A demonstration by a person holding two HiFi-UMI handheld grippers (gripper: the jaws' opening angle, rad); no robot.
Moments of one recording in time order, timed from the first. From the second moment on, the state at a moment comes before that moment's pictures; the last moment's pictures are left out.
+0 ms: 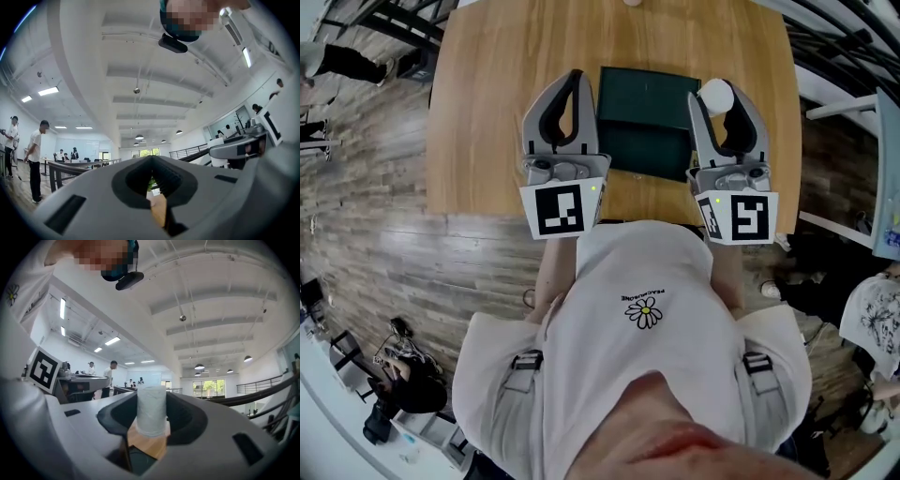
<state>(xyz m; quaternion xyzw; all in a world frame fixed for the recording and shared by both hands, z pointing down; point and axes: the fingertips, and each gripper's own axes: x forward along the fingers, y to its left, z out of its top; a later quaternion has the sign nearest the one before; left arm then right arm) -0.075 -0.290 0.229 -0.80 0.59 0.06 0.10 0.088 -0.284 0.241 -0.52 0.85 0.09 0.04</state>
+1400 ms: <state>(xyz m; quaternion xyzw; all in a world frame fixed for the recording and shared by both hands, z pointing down) -0.123 -0.259 0.277 -0.76 0.64 0.02 0.09 0.030 -0.208 0.571 -0.01 0.78 -0.10 -0.62</state>
